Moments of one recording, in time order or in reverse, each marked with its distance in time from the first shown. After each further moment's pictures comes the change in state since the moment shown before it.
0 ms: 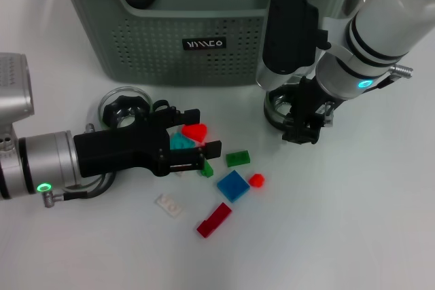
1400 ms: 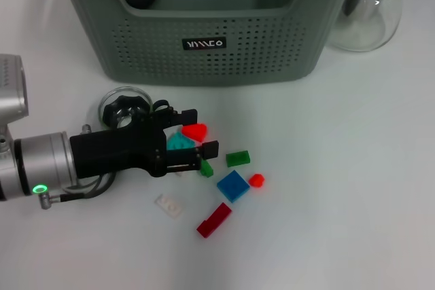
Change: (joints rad) left arm 0.010 0.003 0.000 0.006 -0.006 0.014 -0.004; right arm 0.147 -0.054 0.776 -0.477 0.319 -0.397 0.074
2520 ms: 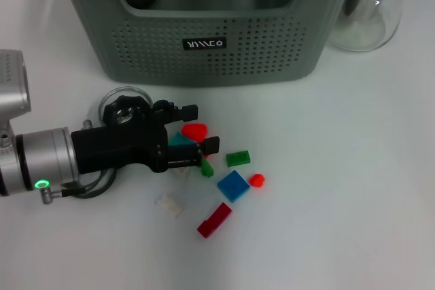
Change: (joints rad) left arm -0.012 0.000 -0.002 0.000 -0.002 -0.011 0.005; right arm 0.222 0.037 -0.225 0.845 -0.521 0.883 0.033
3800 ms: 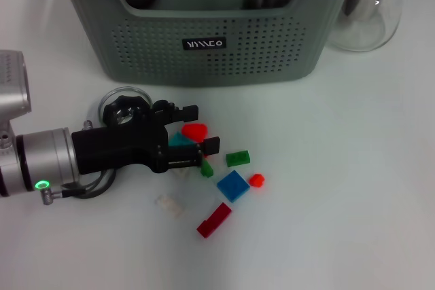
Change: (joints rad) left arm 0.000 0.000 0.000 -0.003 0.000 -0.001 0.000; right arm -0.018 0.005 -0.145 0.000 -0.020 -0.024 0.060
